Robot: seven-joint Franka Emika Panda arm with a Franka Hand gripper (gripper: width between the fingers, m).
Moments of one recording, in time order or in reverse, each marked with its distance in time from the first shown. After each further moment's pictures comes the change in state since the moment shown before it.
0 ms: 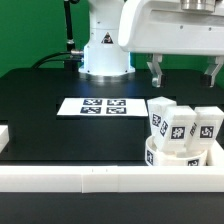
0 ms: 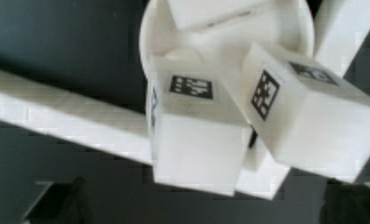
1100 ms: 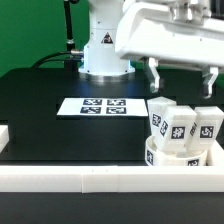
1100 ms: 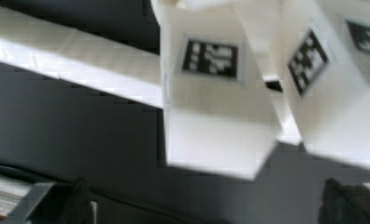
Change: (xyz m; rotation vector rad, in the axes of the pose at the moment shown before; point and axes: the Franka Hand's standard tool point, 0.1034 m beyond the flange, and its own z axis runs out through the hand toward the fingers) arm -0.002 0.001 0.002 -0.104 0.438 0.017
